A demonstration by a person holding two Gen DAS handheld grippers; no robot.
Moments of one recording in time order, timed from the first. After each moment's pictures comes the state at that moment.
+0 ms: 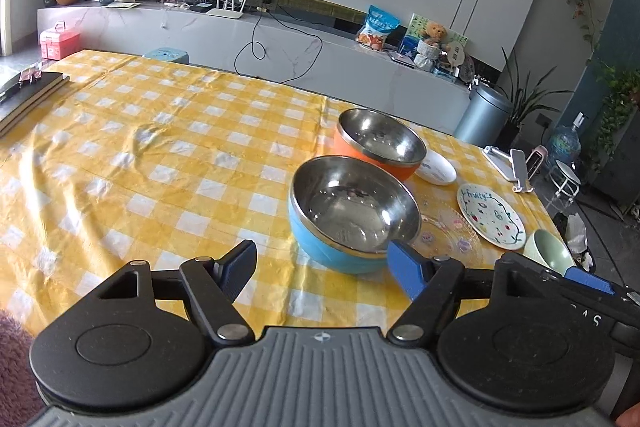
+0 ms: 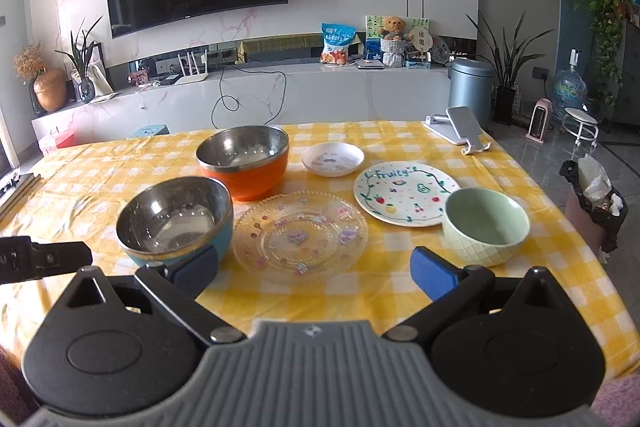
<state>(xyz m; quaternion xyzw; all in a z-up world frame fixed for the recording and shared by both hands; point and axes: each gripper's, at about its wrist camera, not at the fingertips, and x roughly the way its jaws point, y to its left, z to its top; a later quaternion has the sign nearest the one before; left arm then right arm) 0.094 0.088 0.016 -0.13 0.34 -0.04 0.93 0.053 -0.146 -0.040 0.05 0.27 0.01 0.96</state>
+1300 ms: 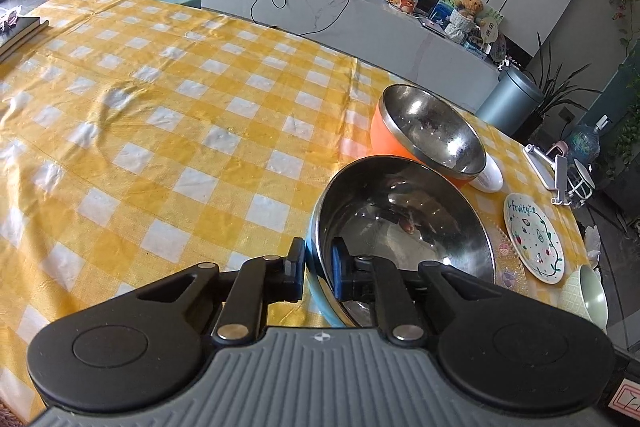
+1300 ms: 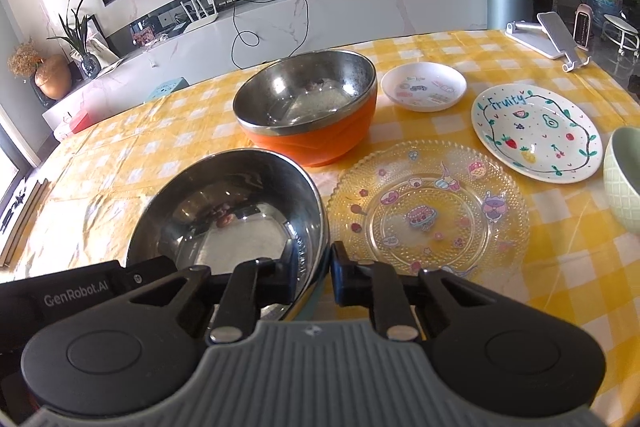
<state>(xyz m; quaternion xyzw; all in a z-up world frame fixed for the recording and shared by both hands) 0.181 0.100 -0.020 -0.17 0.41 -0.02 0.90 0.163 -0.083 -0.078 0.12 0.39 0.04 0.91</state>
